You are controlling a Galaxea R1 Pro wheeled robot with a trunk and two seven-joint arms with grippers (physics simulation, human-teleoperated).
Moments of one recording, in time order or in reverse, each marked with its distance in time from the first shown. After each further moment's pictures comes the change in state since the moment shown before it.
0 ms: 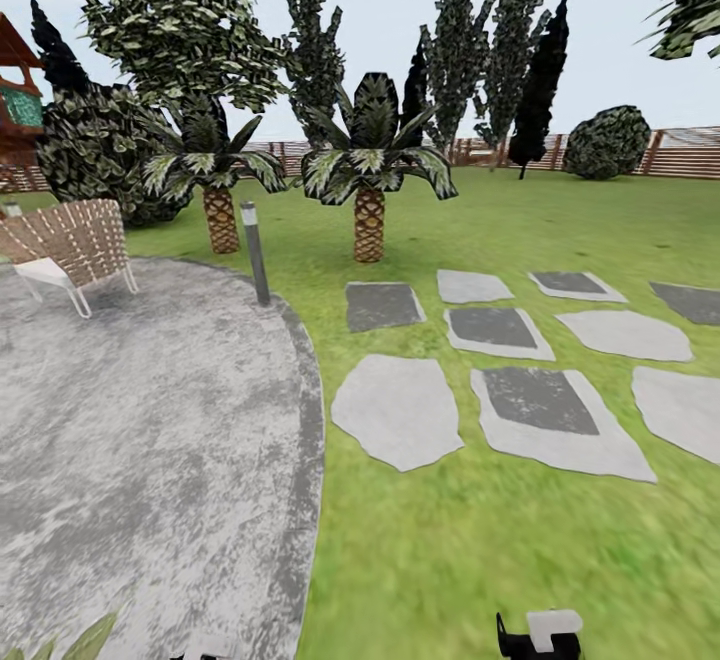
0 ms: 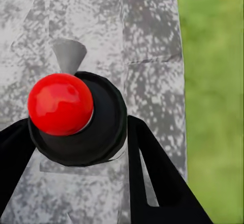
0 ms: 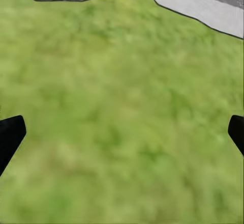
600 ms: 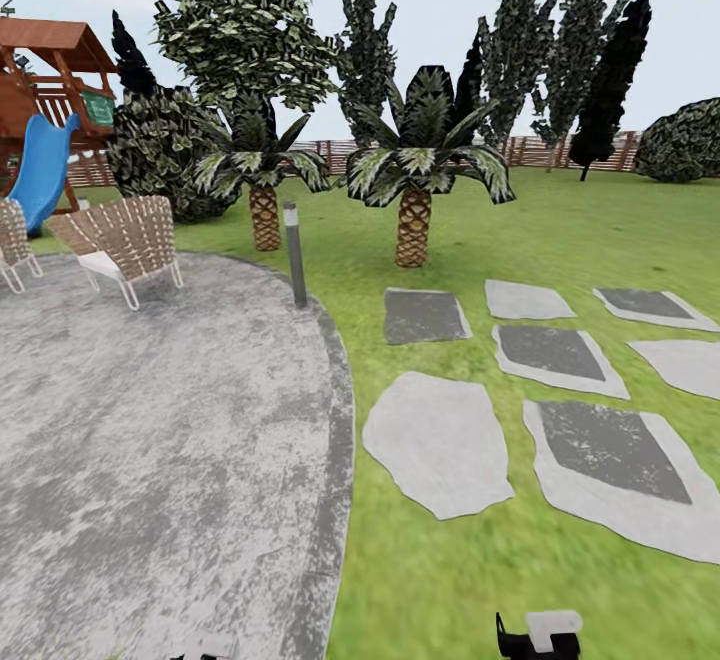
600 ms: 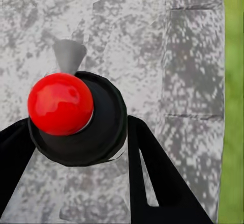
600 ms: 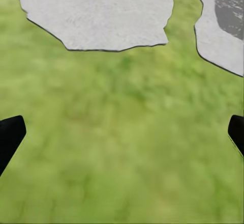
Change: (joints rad) left arm 0.000 0.000 0.000 0.000 0.000 0.000 0.000; right arm 0.000 0.001 0.000 -0.001 0.000 0.000 0.000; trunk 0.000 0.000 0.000
